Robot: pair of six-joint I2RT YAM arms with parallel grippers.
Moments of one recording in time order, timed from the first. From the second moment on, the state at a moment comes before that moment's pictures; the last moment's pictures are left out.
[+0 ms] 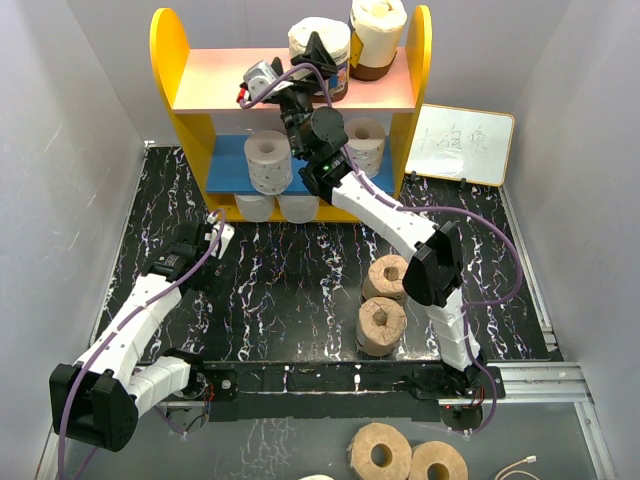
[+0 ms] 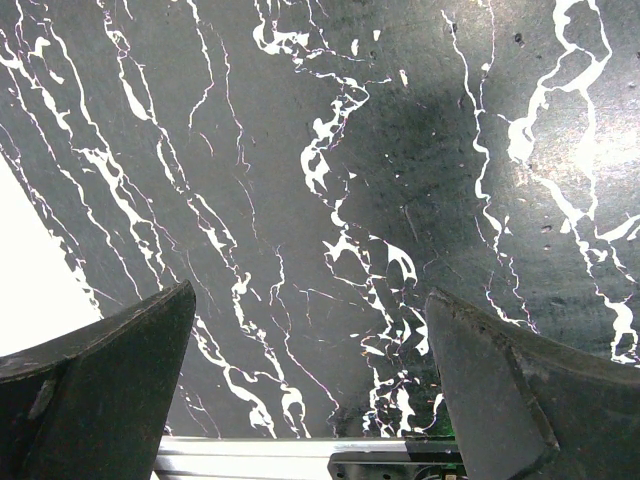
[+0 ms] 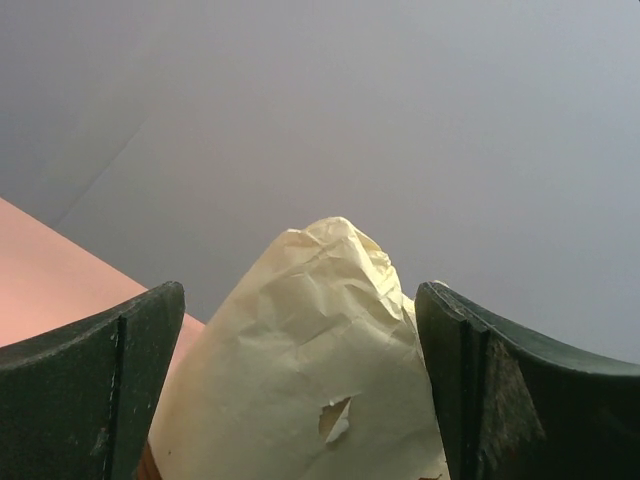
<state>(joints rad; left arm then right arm) -0.25 1.03 0.77 -0.81 -0.25 0.29 0.77 2.14 2.18 0.62 0.42 -1.16</state>
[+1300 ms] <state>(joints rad) -0.21 1.03 1.14 -1.05 0.16 0.35 1.22 0.79 0.97 0.38 1.29 -0.60</state>
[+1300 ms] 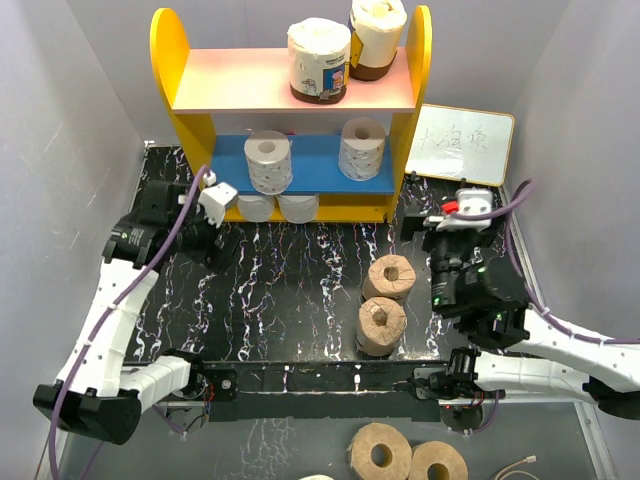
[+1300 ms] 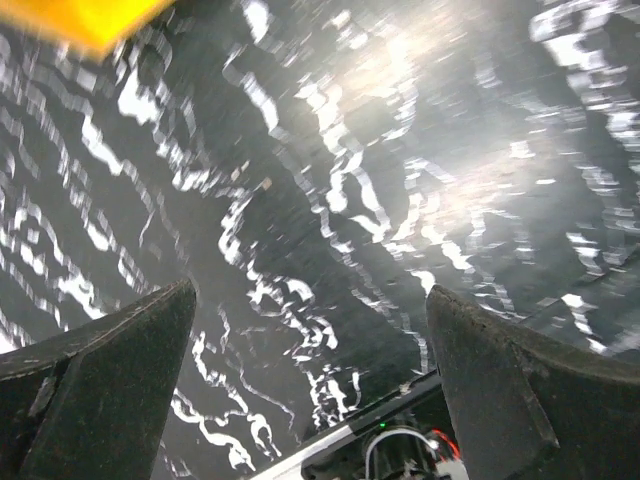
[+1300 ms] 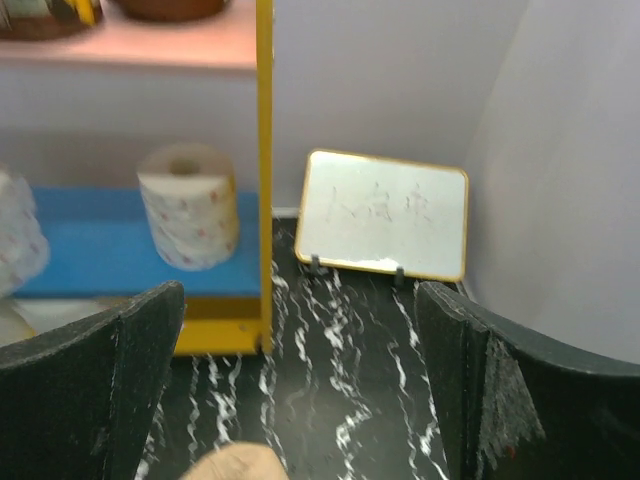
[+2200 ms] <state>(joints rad) -1.28 1.54 1.27 -0.68 -0.15 0.57 1.21 0.09 0.57 -0.34 1.51 0.00</state>
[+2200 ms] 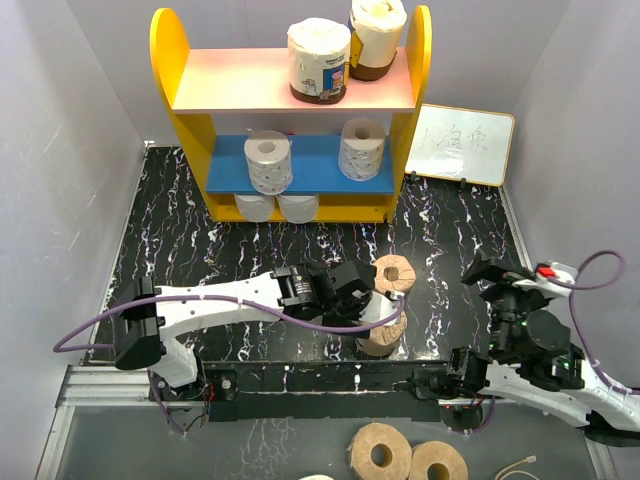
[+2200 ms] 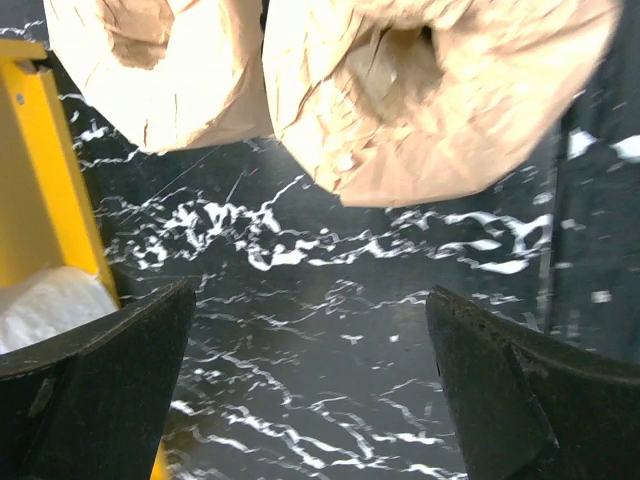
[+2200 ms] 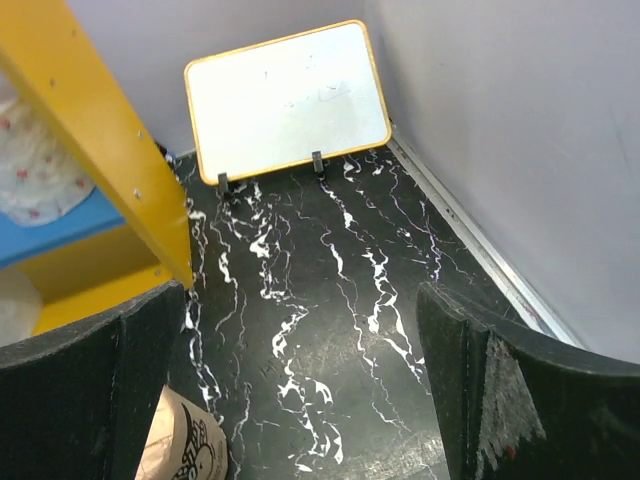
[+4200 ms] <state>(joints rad) -1.42 1.74 1.31 -0.54 -0.08 0.68 1.21 0.07 0.44 0.02 1.49 -0.34</state>
